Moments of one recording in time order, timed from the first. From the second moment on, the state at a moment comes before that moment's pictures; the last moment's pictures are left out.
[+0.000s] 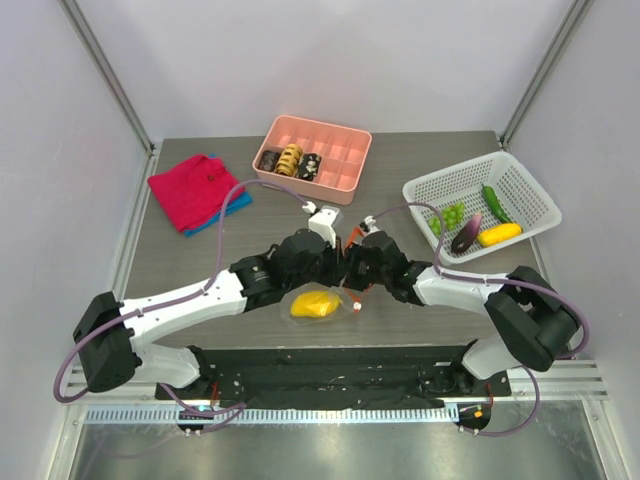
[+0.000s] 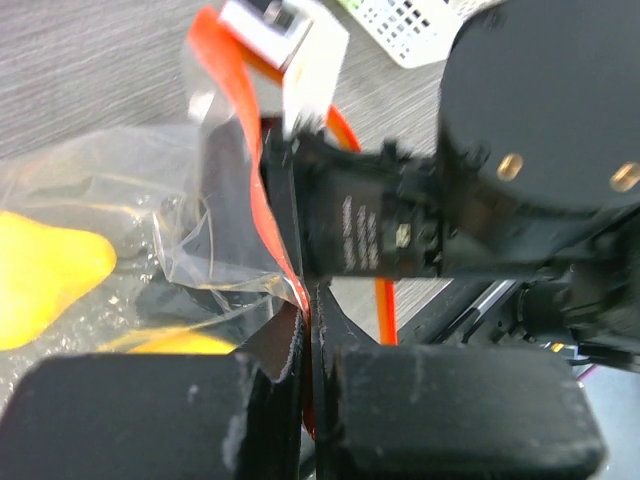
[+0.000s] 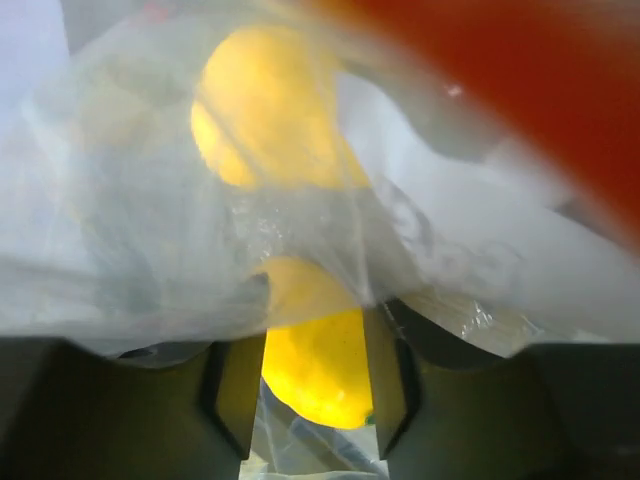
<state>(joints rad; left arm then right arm) -1.03 1.31 0.96 -0.15 -0.15 -0.58 0.74 1.46 0.65 0.17 -0.16 0.99</state>
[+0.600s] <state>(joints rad) -1.03 1.34 0.99 -0.17 -0.15 -0.60 0.75 1.51 0.58 0.38 -0.30 0.63</state>
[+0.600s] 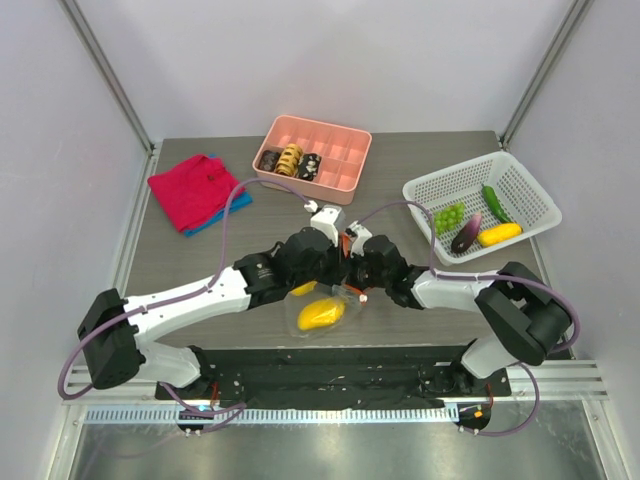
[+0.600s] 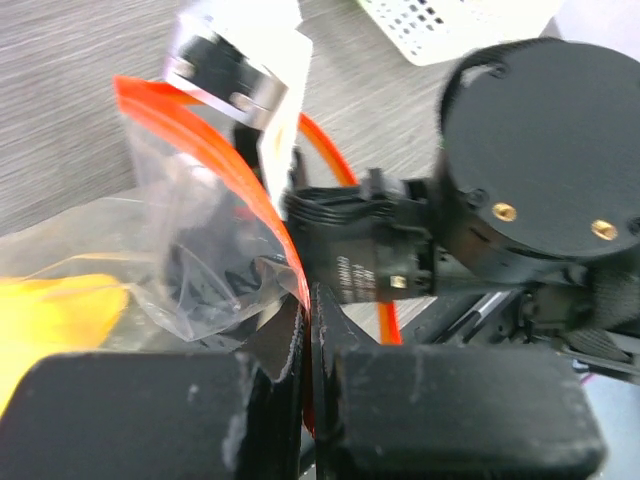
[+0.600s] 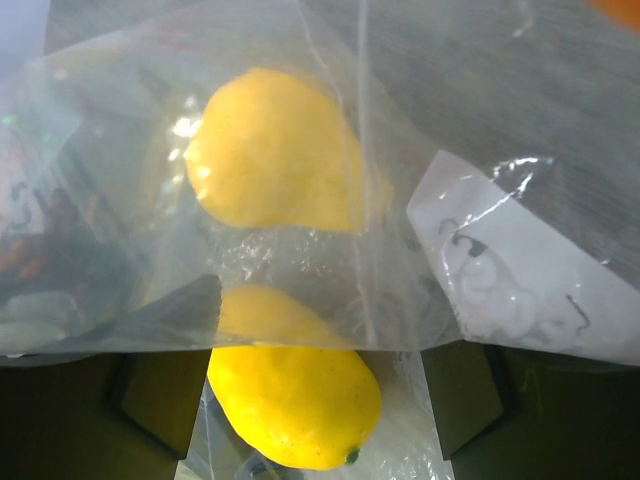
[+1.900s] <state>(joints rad) -1.05 1.03 0.49 -0.22 -0.08 -1.03 0.70 1.51 0.58 0.35 -0.40 0.59</state>
